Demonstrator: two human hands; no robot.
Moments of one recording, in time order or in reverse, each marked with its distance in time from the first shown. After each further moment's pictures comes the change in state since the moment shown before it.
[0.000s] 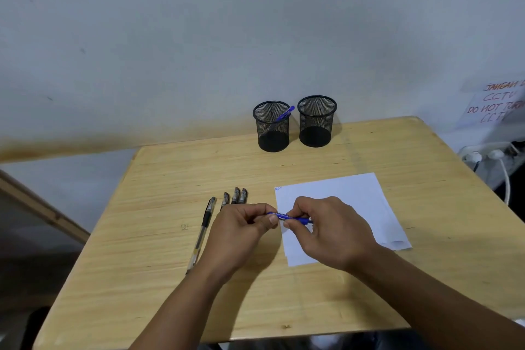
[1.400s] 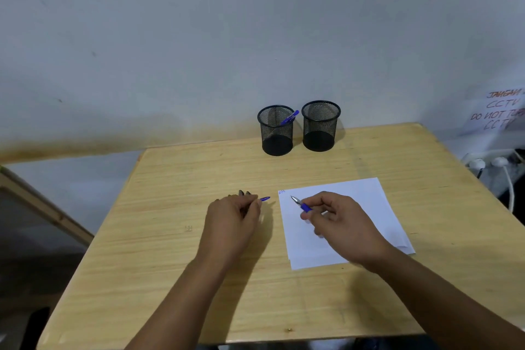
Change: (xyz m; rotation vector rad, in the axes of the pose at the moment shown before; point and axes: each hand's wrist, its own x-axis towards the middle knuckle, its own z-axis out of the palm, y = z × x) left_hand 0.025 -0.033 -0.011 0.347 0.266 0.084; right_hand 0.004 0.012 -0.005 0.607 -0.043 0.305
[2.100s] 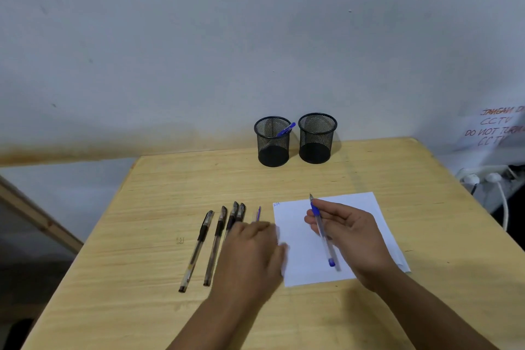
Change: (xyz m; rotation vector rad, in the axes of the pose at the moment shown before) left_hand -0.031 0.001 0.040 0.348 0.009 0.308; right_hand 0.004 0.012 -0.009 0.464 0.134 0.050
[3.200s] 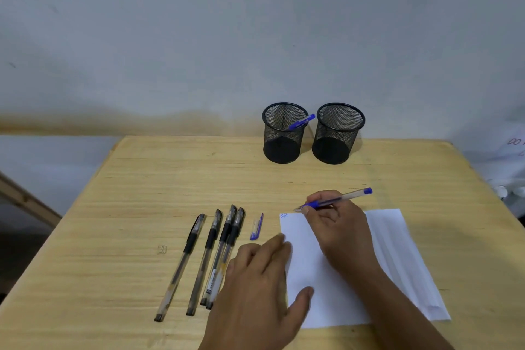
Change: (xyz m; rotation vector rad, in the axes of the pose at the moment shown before) left_hand -0.006 -0.001 0.031 -0.031 -0.081 -0.014; right_hand 0.070 0.022 0.031 -0.605 0.101 -0.317
